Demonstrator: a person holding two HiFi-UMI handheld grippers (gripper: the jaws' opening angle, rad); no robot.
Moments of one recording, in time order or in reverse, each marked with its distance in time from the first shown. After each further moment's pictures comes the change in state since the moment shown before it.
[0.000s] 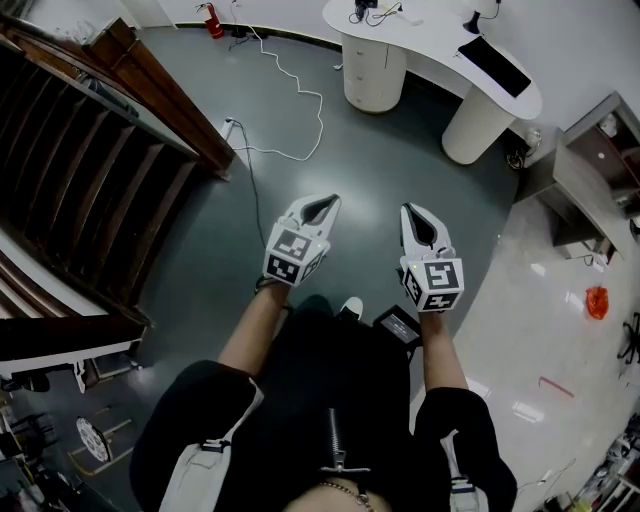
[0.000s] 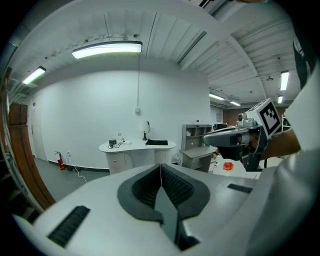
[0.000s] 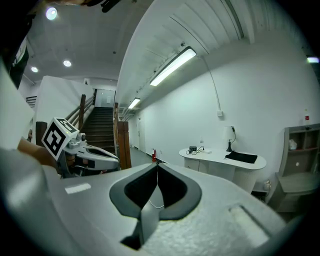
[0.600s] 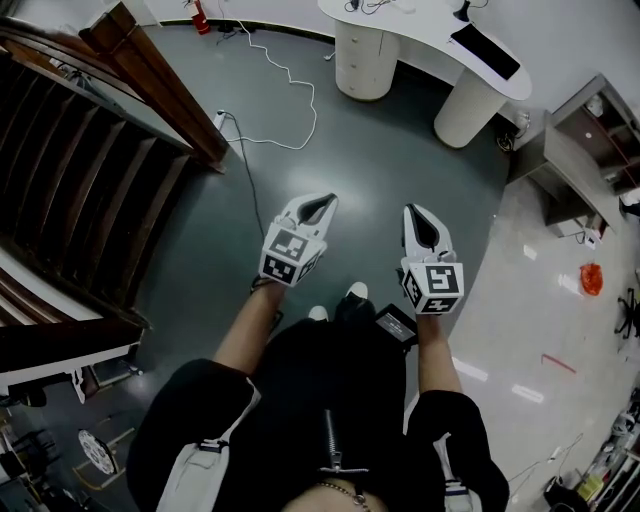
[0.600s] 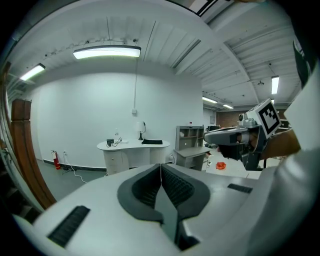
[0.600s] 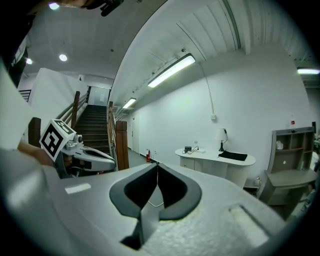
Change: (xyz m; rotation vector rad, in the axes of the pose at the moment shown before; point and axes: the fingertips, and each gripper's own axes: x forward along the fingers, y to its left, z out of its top) left arm -0.079 0.000 -0.042 0.010 -0.025 -0.065; right arm -0.041 0.080 -0.020 0.003 -0.013 -0.108
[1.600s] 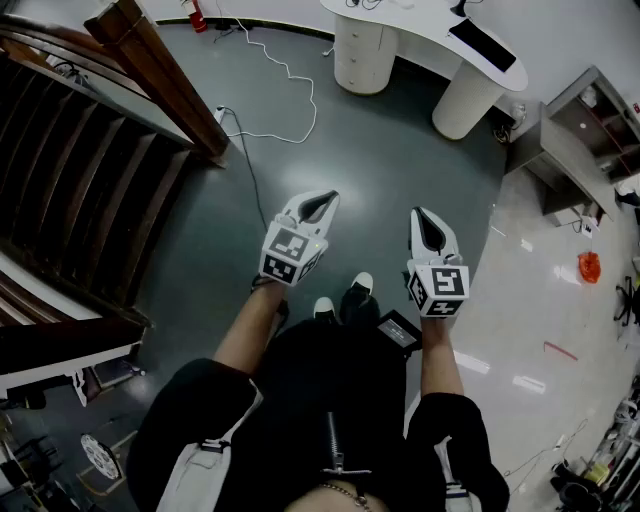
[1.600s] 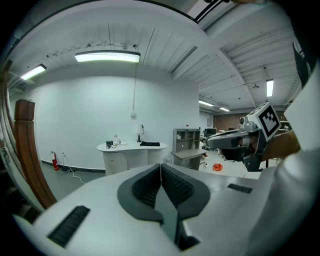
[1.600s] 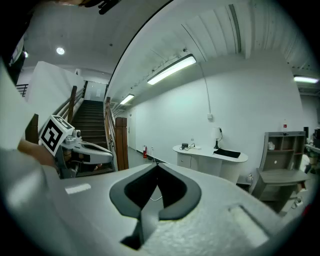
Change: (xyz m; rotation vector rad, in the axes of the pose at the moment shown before) left arm -0.059 -0.005 -0.010 0.001 -0.032 -0.031; right arm -0.039 0.047 -0.010 -0.005 0.029 -0.051
